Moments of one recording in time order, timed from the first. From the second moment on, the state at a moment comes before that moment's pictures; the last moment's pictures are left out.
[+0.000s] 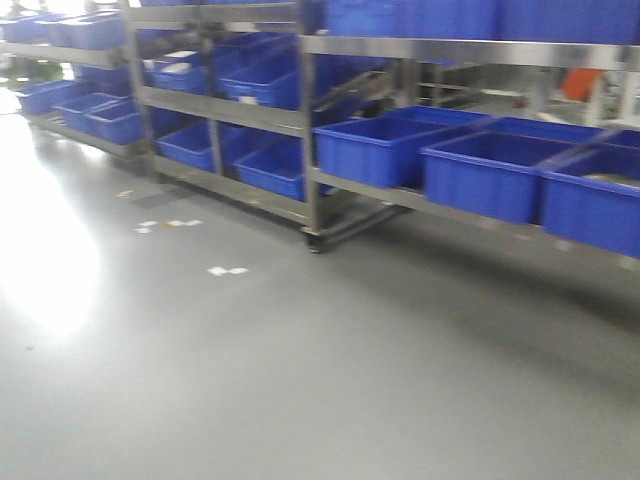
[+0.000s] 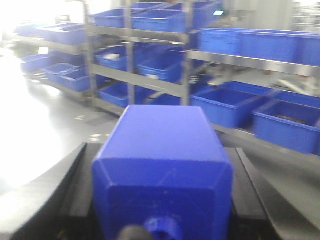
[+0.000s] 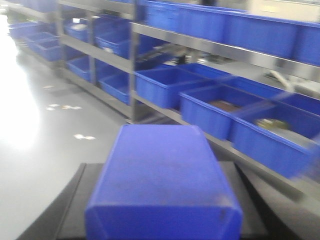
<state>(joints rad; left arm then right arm) -0.06 0.22 -0.45 0.02 0.28 -0.04 0.07 0.31 -0.32 -0.09 0.11 0.06</state>
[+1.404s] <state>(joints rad) -0.06 0.22 -0.45 0.02 0.28 -0.04 0.07 0.31 -0.32 -0.09 0.11 0.06</state>
